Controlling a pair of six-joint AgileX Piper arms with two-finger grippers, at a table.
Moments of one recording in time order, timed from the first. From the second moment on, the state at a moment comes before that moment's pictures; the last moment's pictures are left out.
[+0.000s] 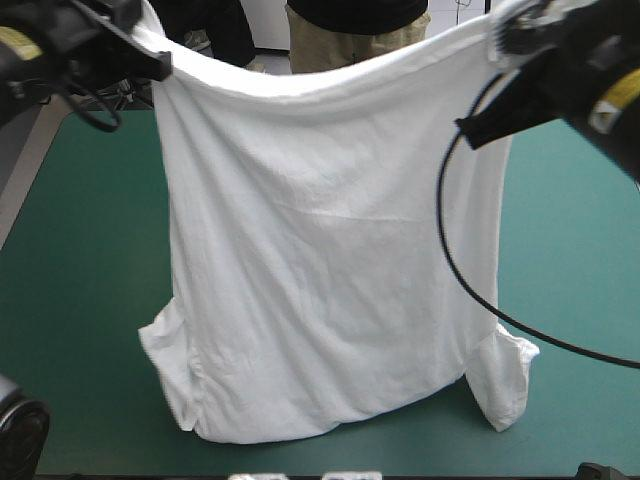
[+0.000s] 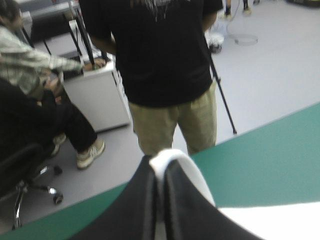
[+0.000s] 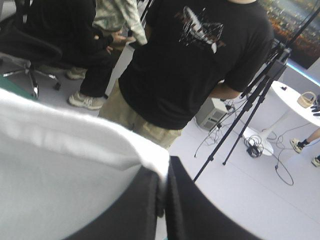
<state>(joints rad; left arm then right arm) -0.30 1.52 -2.32 -0.05 1.07 0.25 0.86 1.40 -2.32 -0.66 1.25 -0.16</state>
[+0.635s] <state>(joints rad) -0.30 1.91 -2.29 0.14 0.57 0.13 0.18 1.85 -2.35 0.17 0.75 -0.36</state>
